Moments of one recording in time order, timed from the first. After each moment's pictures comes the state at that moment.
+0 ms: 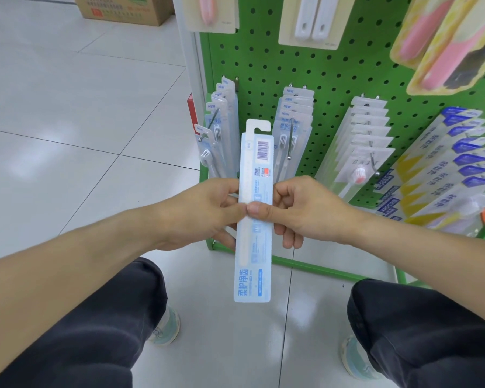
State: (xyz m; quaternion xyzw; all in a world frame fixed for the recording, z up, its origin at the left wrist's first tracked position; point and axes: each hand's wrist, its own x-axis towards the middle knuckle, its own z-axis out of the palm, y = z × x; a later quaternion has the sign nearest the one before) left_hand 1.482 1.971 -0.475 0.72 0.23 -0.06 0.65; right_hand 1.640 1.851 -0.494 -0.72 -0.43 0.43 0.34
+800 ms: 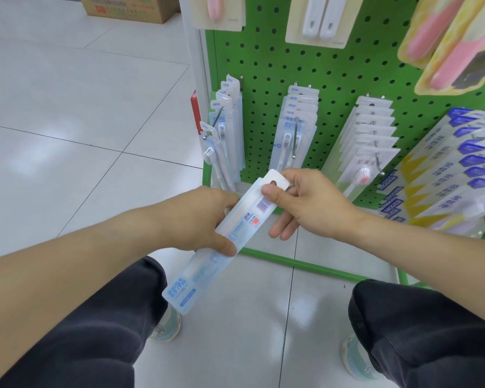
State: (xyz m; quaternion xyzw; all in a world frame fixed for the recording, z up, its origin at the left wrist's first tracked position) left_hand 1.478 1.985 -0.481 0.92 0.23 -0.19 0.27; right_hand 1.641 1.854 -0.501 -0.71 -0.40 0.40 0.42
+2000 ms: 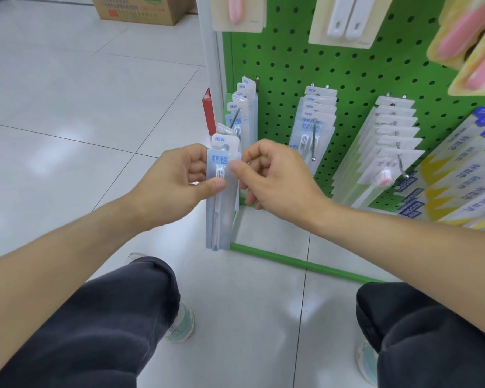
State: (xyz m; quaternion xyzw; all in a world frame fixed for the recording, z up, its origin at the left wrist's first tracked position) left_hand 1.451 2.025 -0.482 0.78 0.29 0.16 0.52; right_hand 1.602 1.915 -0.494 -0.69 -0.45 0.27 0.50
